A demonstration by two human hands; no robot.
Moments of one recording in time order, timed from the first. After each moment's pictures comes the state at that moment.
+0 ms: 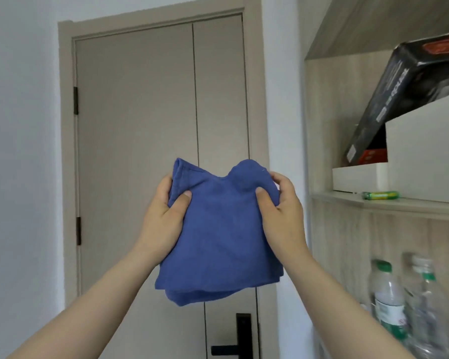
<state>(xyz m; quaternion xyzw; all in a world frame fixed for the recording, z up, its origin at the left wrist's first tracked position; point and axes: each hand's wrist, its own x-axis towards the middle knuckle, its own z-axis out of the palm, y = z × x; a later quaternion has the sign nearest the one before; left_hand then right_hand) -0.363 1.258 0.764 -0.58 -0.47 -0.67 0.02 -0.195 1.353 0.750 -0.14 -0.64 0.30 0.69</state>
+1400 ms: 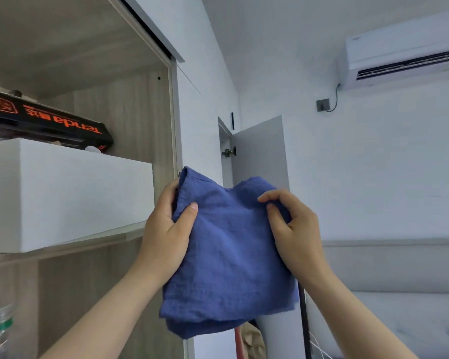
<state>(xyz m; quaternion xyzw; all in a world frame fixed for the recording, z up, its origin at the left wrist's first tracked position) 0.128 1.219 0.769 -0.75 0.04 -0.55 -0.37 0.259 1.066 0.746 -0.55 -0.42 -0.31 0.65</state>
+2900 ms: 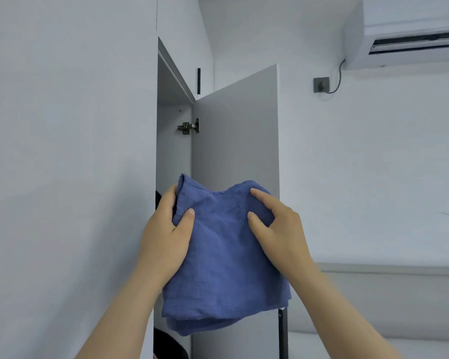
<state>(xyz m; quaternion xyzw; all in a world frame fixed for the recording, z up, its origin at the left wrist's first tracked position) 0.576 1.367 0.750 -0.75 0.00 -0.52 -0.41 0.685 1.204 0.747 -0.69 -0.37 -0.30 0.55</state>
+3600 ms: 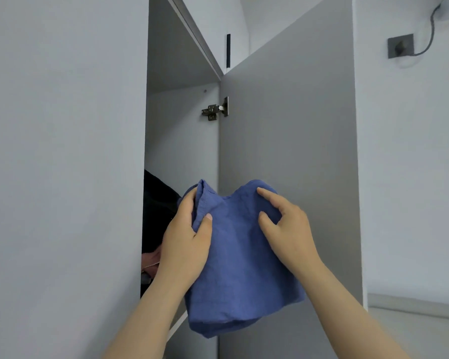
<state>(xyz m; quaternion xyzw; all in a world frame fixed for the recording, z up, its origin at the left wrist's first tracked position) 0.740 1.467 0.744 -0.75 -0.06 -0.56 -0.35 0.866 1.337 0.755 -0.66 -0.42 -0.24 0.57</state>
